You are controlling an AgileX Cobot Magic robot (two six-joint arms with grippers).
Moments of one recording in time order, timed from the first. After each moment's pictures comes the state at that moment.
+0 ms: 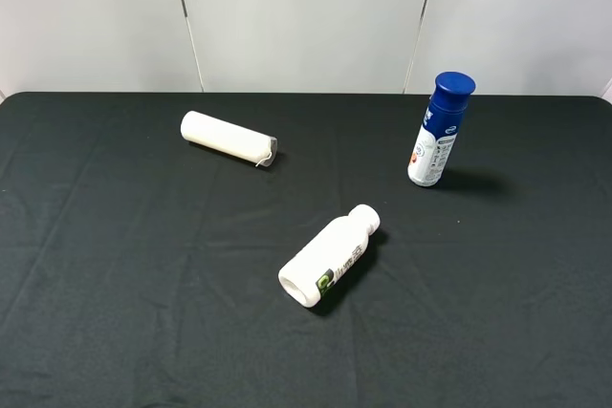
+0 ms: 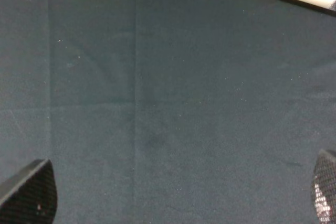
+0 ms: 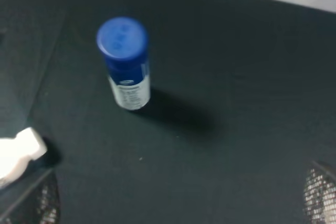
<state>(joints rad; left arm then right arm) 0.02 0.00 -0.49 -0.02 1.06 0.03 0.20 1.03 -1.24 0.01 1.11 -0.07</state>
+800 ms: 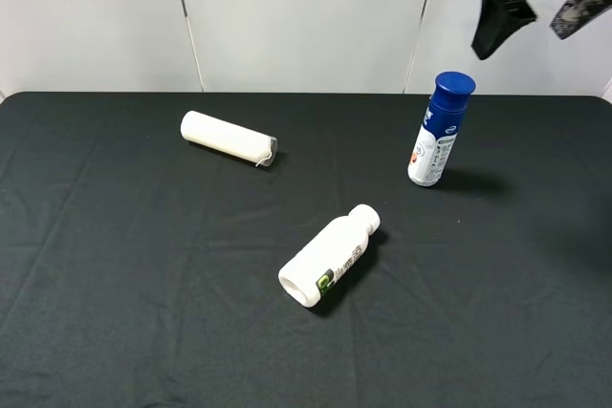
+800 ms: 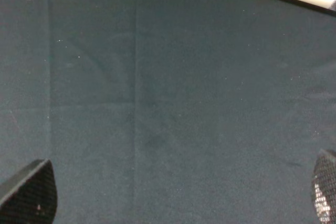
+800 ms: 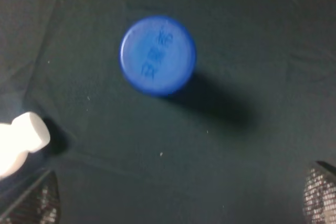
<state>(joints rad) 0.02 0.00 -0.49 -0.02 1.06 0.03 0.26 1.54 -1.52 0.01 1.21 -0.07</state>
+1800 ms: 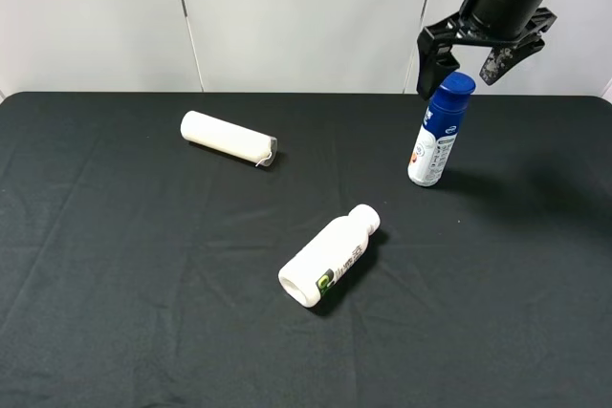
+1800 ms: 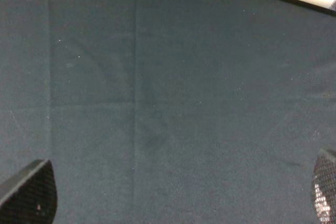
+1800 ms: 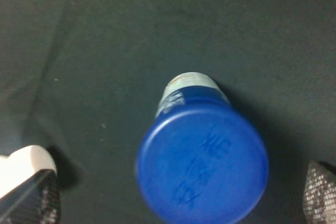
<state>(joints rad) 0.02 0.00 -0.49 -0.02 1.06 0.03 0.26 1.82 -1.60 0.08 1.15 -0.12</state>
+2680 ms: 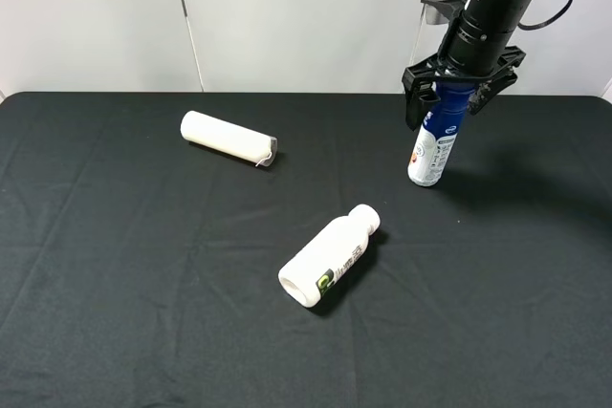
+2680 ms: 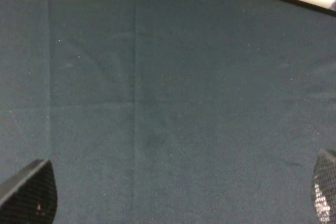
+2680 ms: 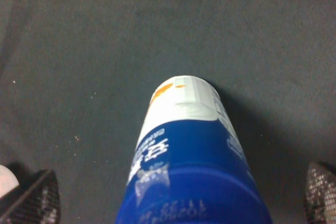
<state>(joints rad) 0.02 0.00 -0.49 -0.02 1.06 0.03 0.26 1.96 -1.60 0.06 1.10 -0.12</state>
